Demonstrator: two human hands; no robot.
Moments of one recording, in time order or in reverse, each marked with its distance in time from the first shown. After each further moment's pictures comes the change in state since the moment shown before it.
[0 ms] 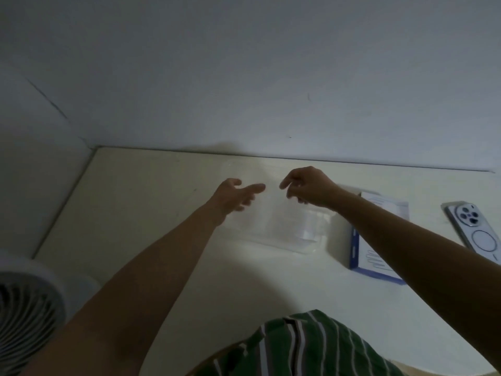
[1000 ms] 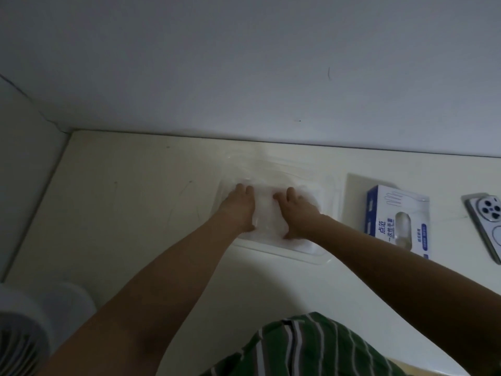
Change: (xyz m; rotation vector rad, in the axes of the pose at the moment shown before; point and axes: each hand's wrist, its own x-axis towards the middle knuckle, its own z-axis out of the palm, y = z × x) left_hand 0.041 -0.038 0.016 1.326 -0.180 0.194; right_hand 0.026 0.038 0.086 -0.843 -0.266 -0.001
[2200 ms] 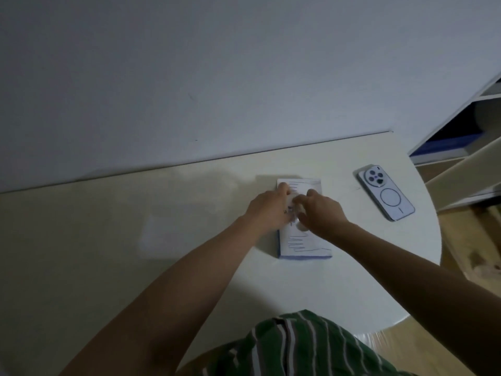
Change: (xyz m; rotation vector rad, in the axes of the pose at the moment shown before) left_hand 0.016 0.248 -0.025 -0.206 0.120 0.355; right_hand -0.140 0.183 0.035 0.220 0.332 0.355
